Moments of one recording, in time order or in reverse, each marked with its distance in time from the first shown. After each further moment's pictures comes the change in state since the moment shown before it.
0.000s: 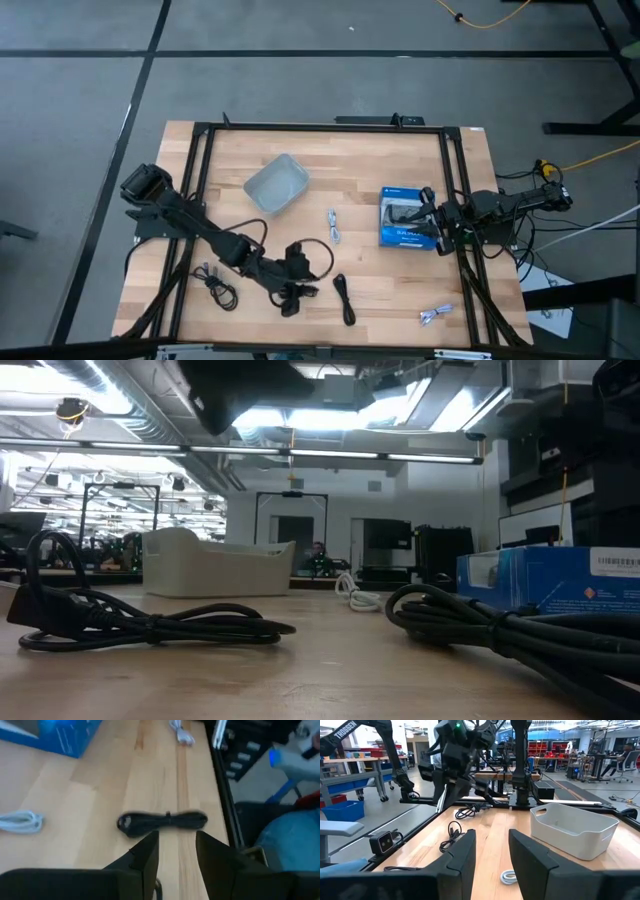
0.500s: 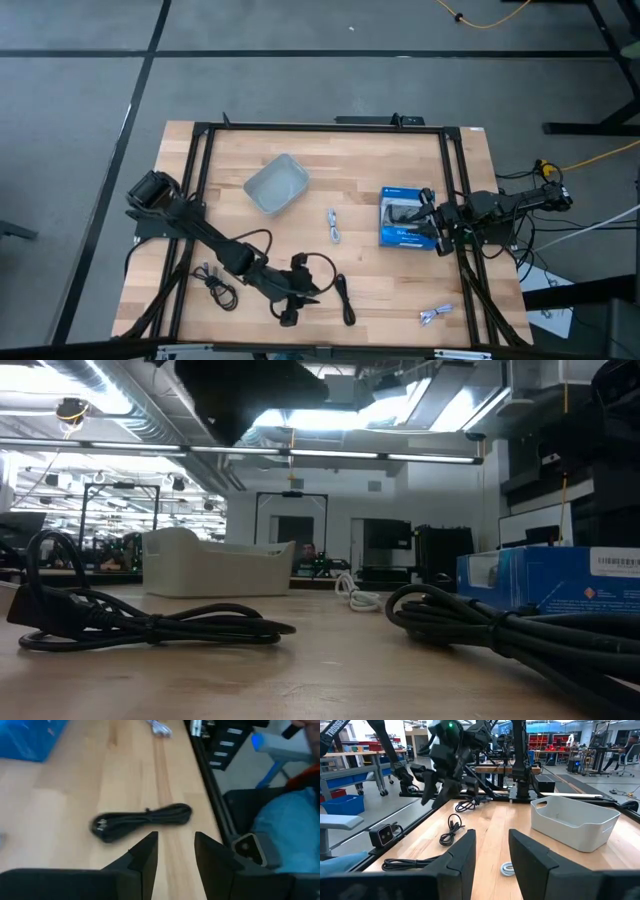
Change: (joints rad) left arm -0.025 0.101 0.004 0.104 0.059 0.095; right arm 0.000 0.002 0.000 -0.033 0.000 0.005
